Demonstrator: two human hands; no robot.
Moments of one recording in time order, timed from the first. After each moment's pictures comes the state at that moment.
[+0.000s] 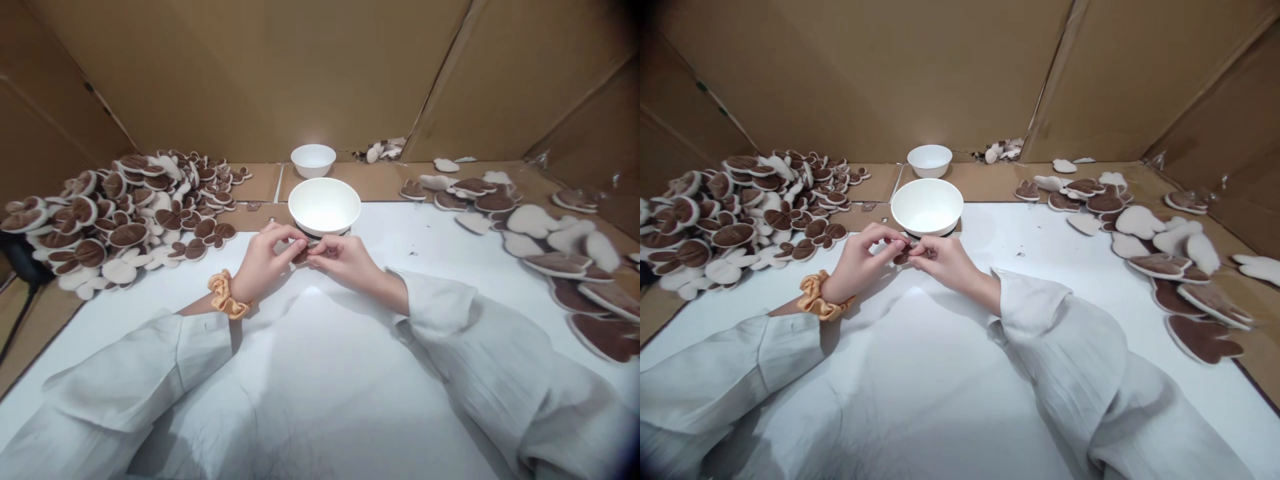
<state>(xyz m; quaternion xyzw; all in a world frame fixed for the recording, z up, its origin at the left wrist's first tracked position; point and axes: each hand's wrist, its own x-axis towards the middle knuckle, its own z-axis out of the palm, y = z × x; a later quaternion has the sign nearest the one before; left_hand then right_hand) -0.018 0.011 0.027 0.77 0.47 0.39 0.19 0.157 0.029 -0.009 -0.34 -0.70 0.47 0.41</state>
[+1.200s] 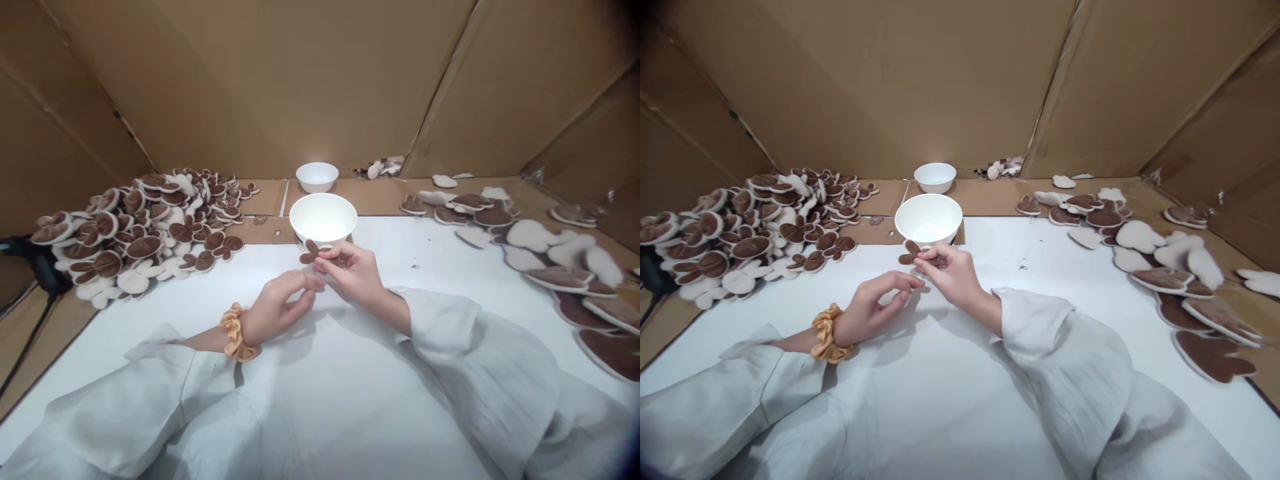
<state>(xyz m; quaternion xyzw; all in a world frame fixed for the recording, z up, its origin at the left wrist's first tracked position) -0.017 -0.026 0.015 0.83 0.33 0.38 0.24 0.147 0.019 -0.005 -0.34 -0.61 0.48 0.54</state>
